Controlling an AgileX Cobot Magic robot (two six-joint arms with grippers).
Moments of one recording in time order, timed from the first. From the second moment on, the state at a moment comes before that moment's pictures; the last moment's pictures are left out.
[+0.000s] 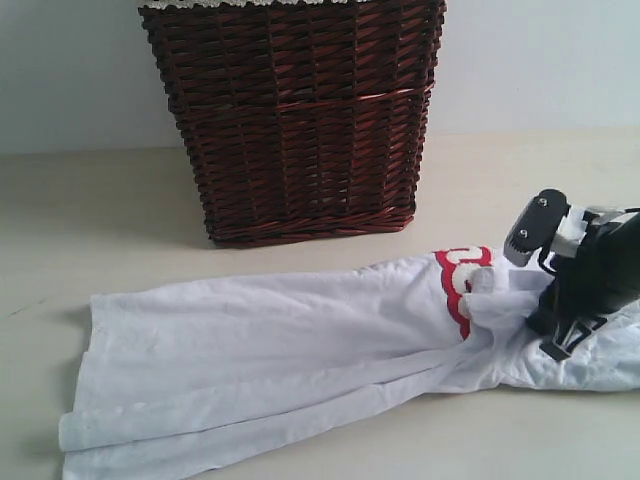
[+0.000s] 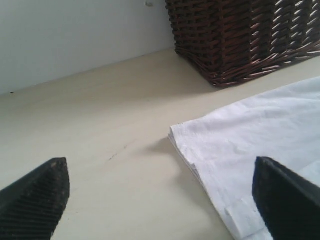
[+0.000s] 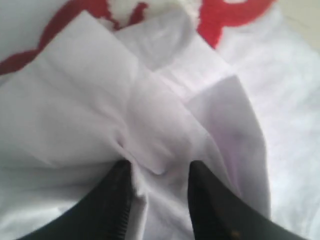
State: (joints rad) left arm -0.07 0.01 0.00 -0.30 0.37 0.48; right arm 0.03 1.79 -0.80 0.51 0.37 -1.31
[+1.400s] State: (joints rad) left arm -0.07 0.01 0.00 -0.30 0.37 0.48; right arm 0.13 1.72 -0.80 0.60 0.56 -1.25
